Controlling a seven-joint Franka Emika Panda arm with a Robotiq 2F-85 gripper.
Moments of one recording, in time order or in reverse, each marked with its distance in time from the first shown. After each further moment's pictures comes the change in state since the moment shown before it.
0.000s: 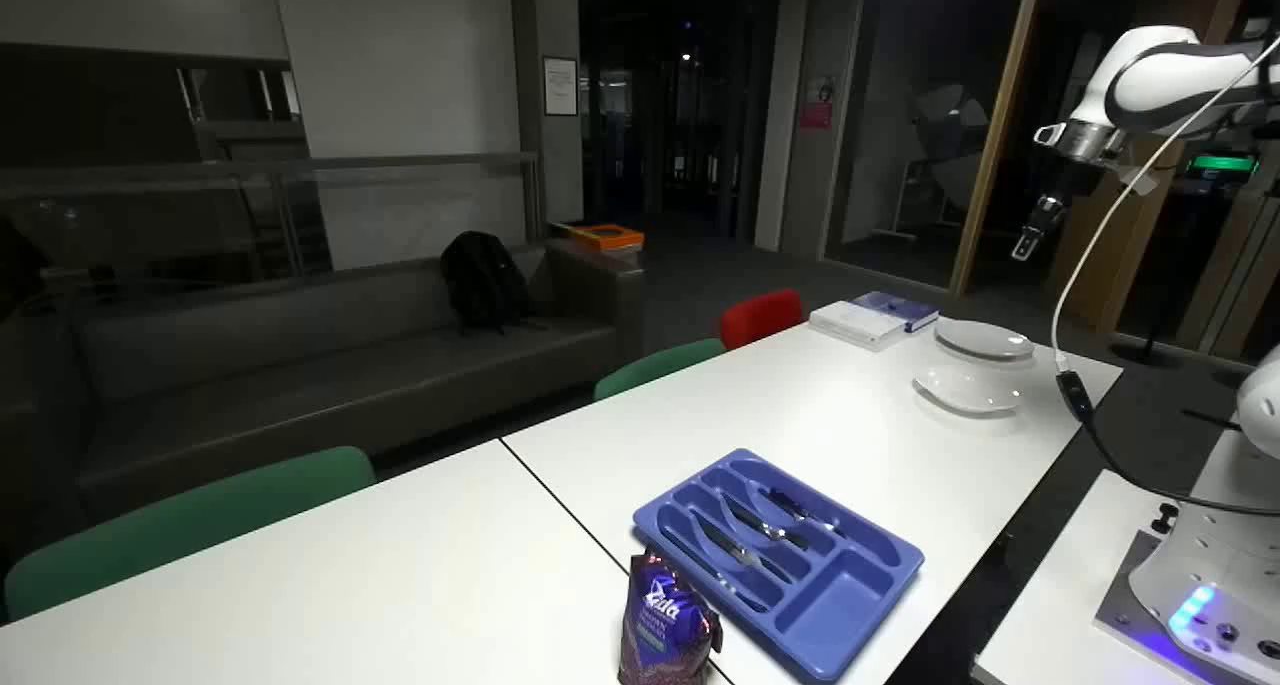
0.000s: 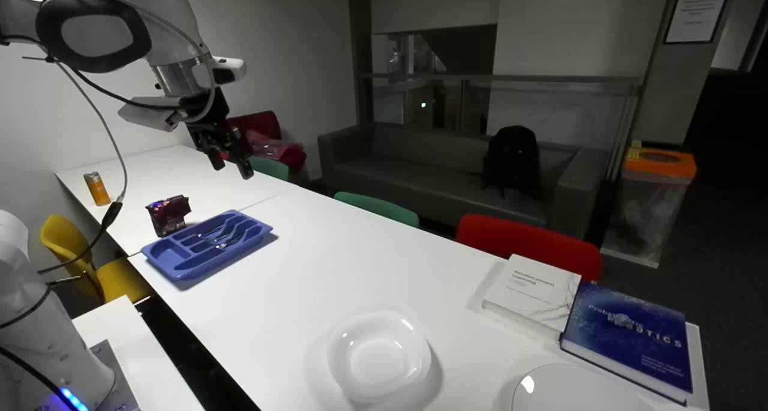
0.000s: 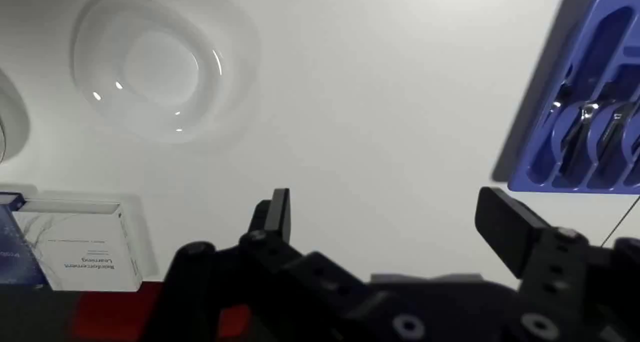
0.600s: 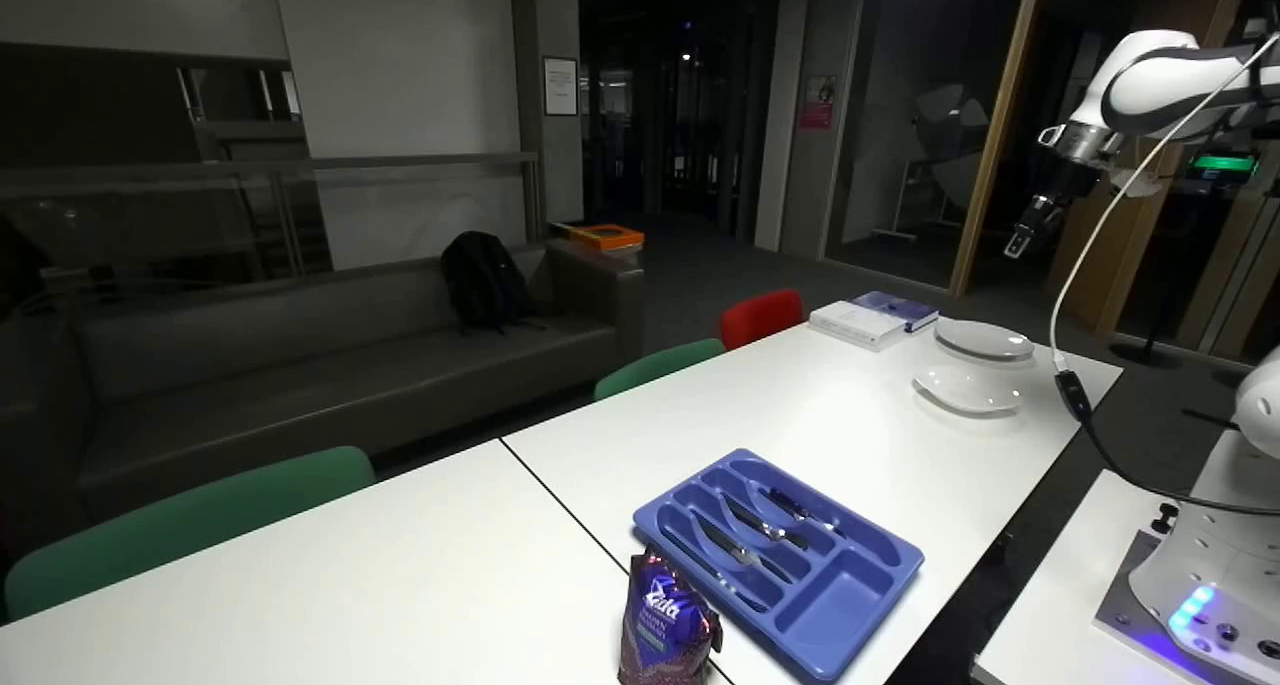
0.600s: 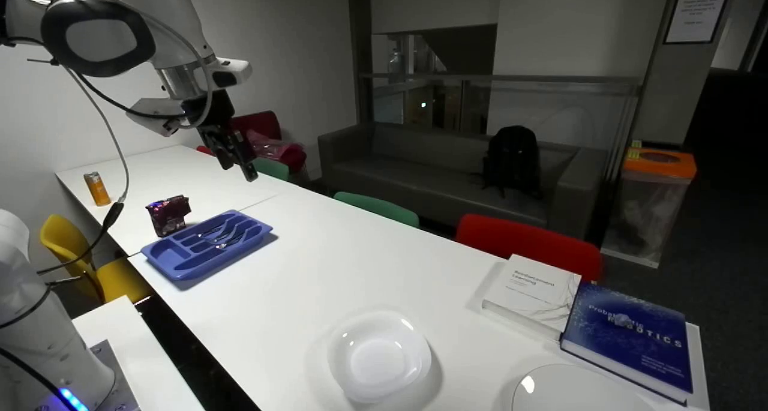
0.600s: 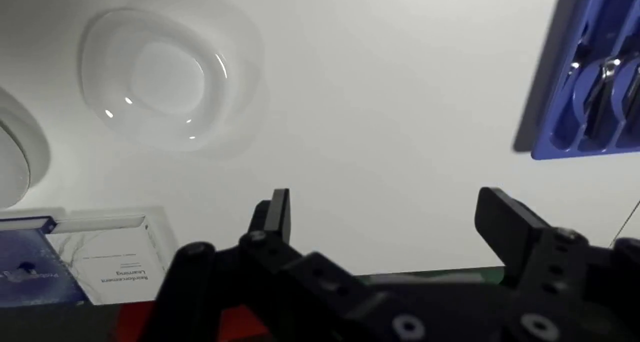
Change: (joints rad) arm -0.017 0.021 -0.009 0.000 0.013 0.046 0.095
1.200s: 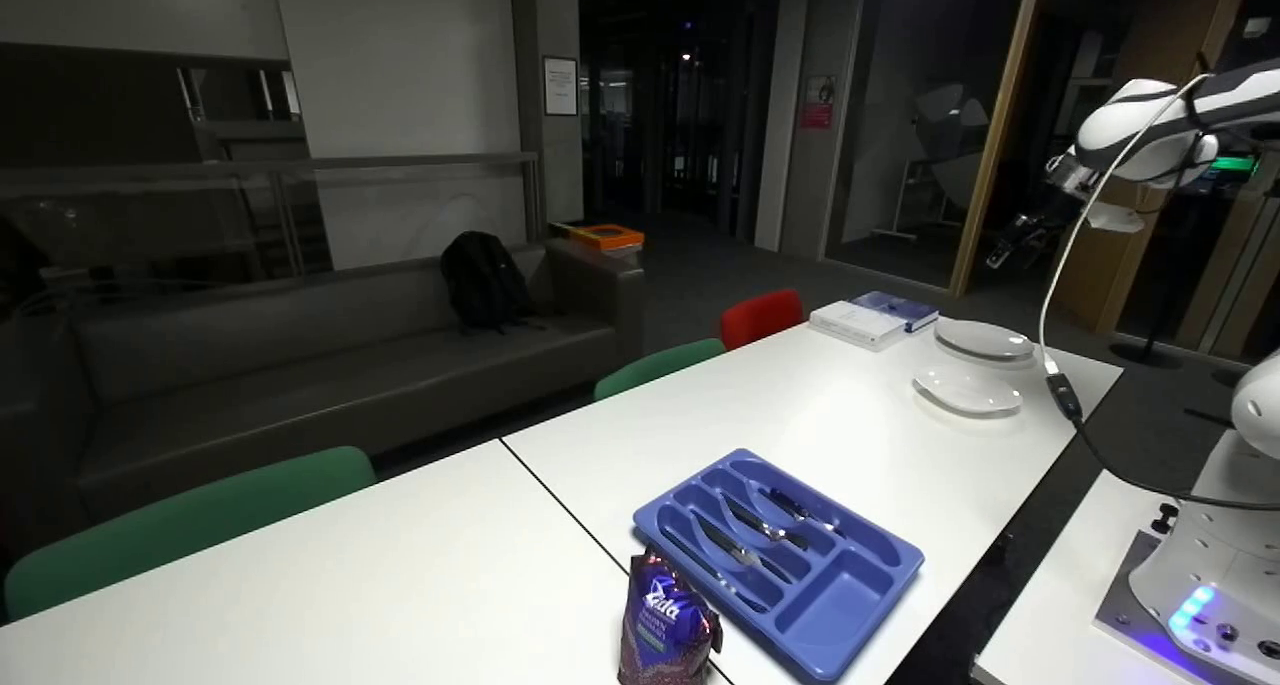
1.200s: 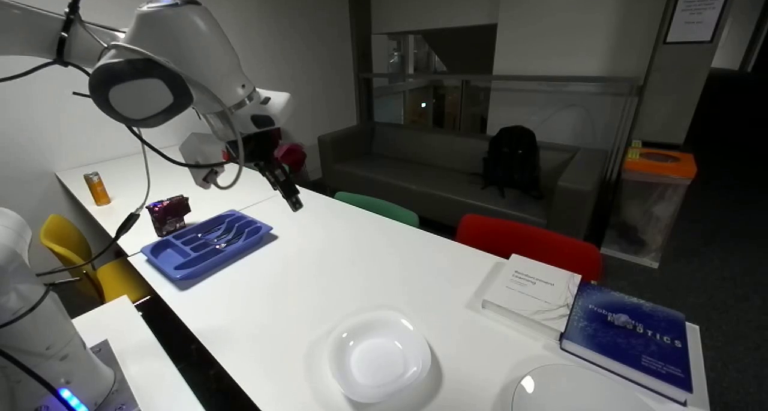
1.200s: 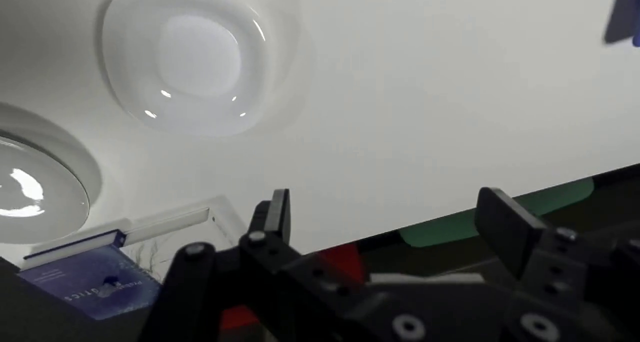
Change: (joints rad) arm -0.038 0.193 -0.151 -0.014 0.108 0.317 -0.020
